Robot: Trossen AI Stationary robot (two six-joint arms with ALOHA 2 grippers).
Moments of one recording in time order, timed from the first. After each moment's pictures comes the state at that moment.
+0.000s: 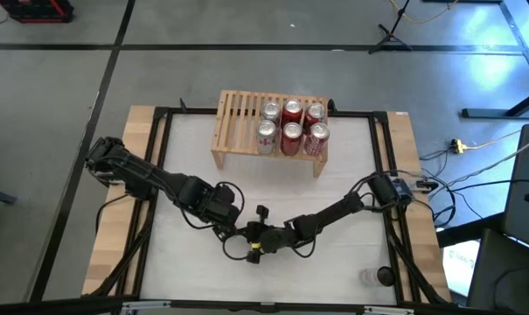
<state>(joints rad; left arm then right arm) -0.37 1.60 1.41 -1.16 -0.11 -1.14 0.41 2.21 1.35 0.35 0.45 0.29</state>
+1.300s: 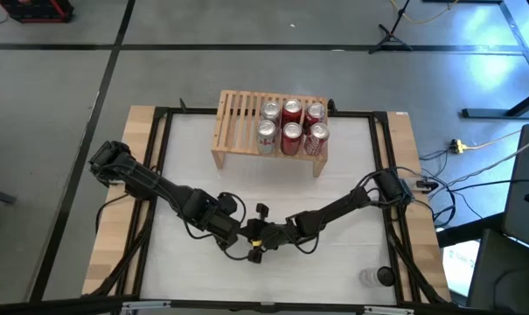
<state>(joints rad) -0.44 1.66 1.41 -1.14 -0.15 -1.14 0.39 2.14 1.35 0.28 0.39 0.31</state>
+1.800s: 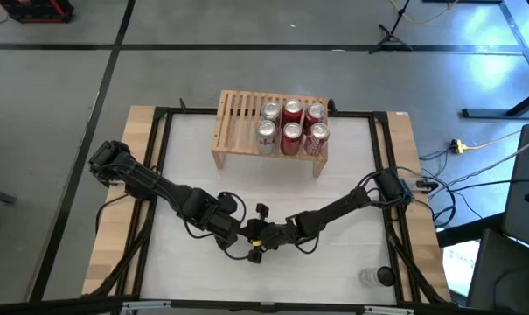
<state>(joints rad) -0.44 1.66 1.41 -1.14 -0.15 -1.14 0.39 2.14 1.35 0.28 0.39 0.31</state>
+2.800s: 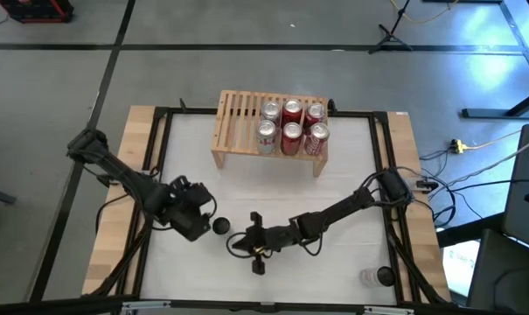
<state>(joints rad) -0.57 1.37 1.14 -1.18 -0.48 -1.10 0.40 2.11 1.35 0.42 0.20 0.31</state>
